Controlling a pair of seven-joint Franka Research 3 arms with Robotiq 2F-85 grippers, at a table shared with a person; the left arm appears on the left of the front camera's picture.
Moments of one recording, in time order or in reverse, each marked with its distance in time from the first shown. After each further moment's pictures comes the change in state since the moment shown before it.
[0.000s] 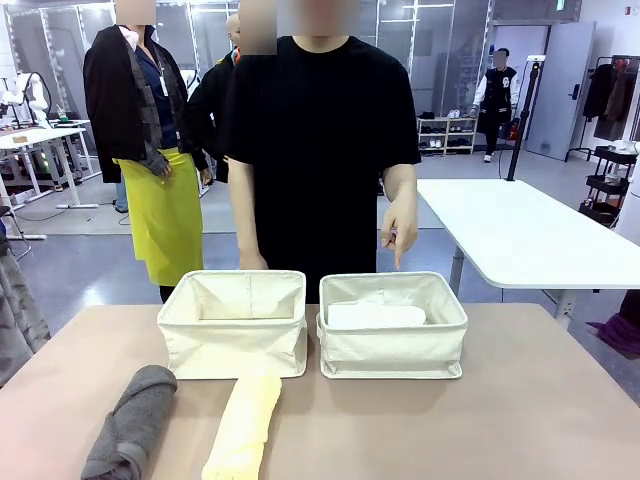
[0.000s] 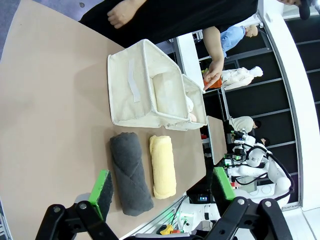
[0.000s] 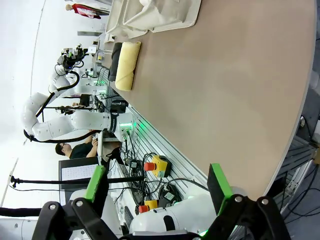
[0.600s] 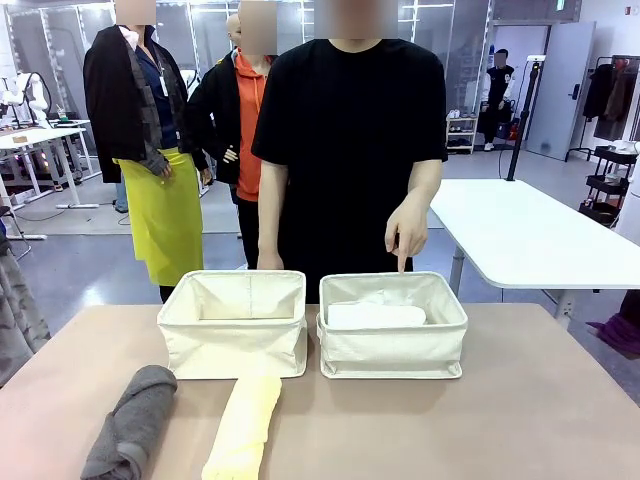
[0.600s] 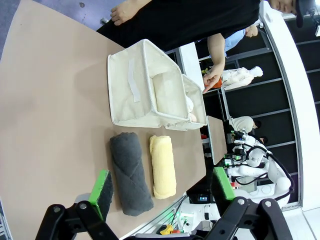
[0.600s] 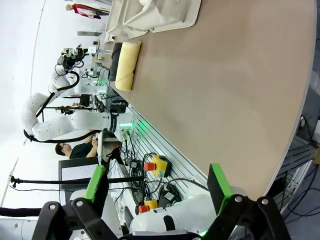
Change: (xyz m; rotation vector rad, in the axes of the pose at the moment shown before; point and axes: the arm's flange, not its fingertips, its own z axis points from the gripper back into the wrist) left arm 0.000 0.000 0.000 0.000 0.000 0.000; right arm 0.000 0.000 0.000 0.000 0.000 0.000
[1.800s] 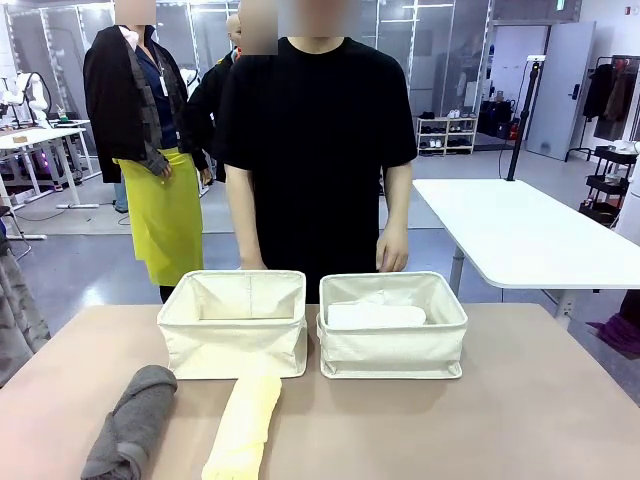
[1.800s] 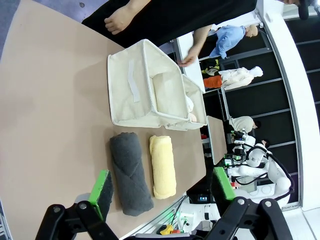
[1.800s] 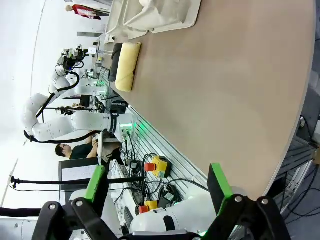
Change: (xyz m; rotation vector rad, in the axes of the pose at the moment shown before) left arm 0.000 0.000 0.000 0.000 0.000 0.000; right arm 0.000 0.000 0.000 0.001 -0.003 0.000
